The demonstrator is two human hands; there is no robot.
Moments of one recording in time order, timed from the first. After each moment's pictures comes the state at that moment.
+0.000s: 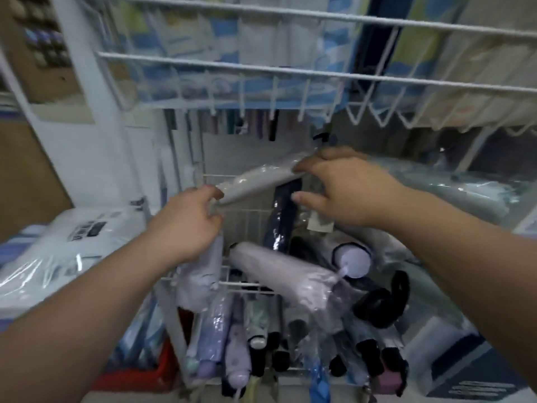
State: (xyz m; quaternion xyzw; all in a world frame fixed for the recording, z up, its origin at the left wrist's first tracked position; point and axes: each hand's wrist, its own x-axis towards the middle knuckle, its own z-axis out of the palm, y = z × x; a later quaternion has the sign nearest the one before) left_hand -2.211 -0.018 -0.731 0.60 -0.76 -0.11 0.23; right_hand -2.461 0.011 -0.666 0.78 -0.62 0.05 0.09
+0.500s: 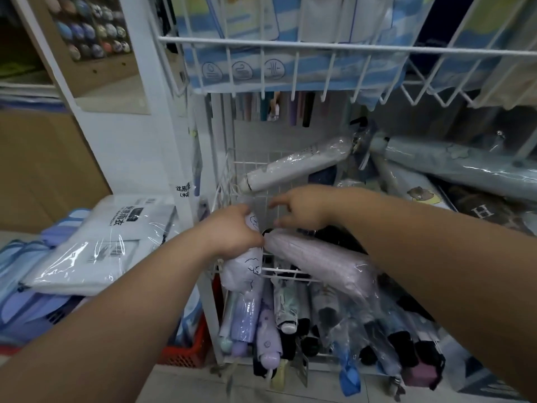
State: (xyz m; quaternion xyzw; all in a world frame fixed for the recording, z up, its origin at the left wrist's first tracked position) left_hand -2.210 -0.015 -0.749 0.65 -0.70 -0.28 0.12; right_hand -2.383 -0.052 -0.725 0.82 -0.55 -0.13 -0.08
